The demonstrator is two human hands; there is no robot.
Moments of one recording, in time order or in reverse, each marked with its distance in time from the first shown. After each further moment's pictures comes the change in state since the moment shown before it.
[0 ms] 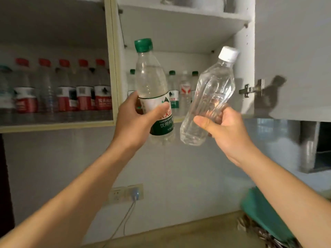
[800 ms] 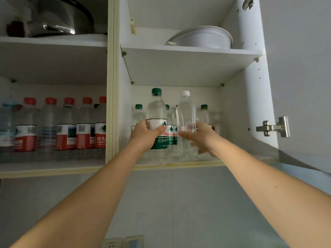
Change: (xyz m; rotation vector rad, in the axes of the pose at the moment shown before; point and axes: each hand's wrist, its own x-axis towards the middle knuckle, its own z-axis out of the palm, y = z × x) left_hand 0.149 -0.059 0.040 0.177 0.002 -0.293; right_hand 0.181 0.041 0.034 -0.375 -0.216 0.315
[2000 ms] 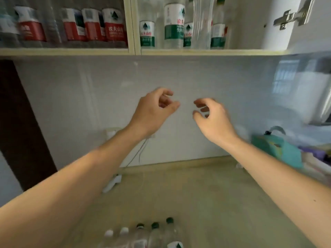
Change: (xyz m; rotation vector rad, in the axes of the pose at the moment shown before) left_hand -0.232 -0.092 -0.051 0.198 -0.225 0.138; right_hand -0.244 0.093 0.108 -0.180 0.157 -0.137
